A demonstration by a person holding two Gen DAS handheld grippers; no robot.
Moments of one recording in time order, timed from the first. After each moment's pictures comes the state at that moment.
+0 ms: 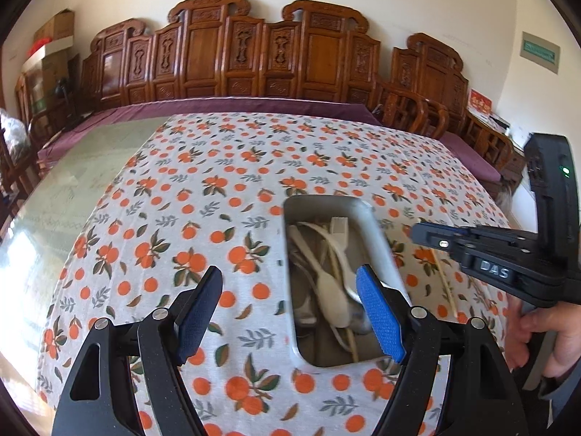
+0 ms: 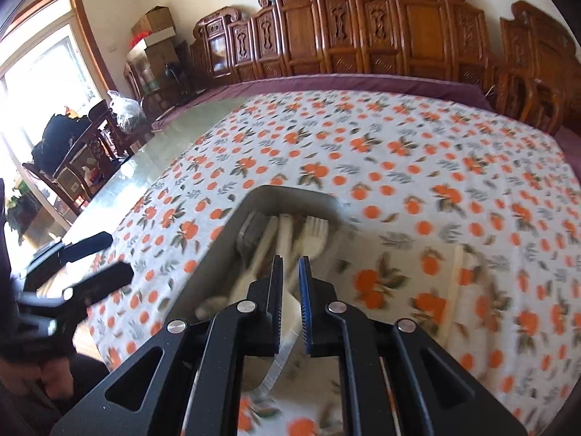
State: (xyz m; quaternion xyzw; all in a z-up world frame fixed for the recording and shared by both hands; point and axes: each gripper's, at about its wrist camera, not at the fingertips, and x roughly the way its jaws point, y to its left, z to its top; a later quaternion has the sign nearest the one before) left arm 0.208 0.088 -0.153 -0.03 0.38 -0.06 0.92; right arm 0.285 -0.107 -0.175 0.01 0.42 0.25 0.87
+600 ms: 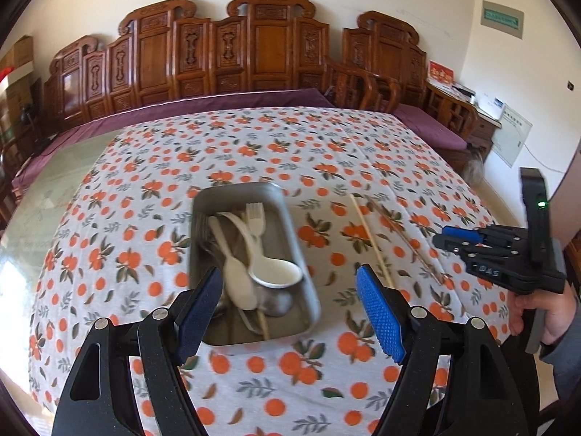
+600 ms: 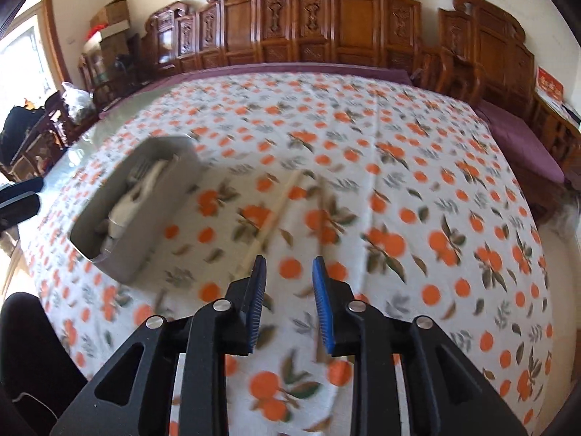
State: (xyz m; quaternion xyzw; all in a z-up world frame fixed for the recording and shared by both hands) left arm 0.185 -0.001 -0.143 0.01 0.39 -0.12 0.91; right arm 0.239 -0.265 -0.215 -0.03 0.44 0.14 0.88
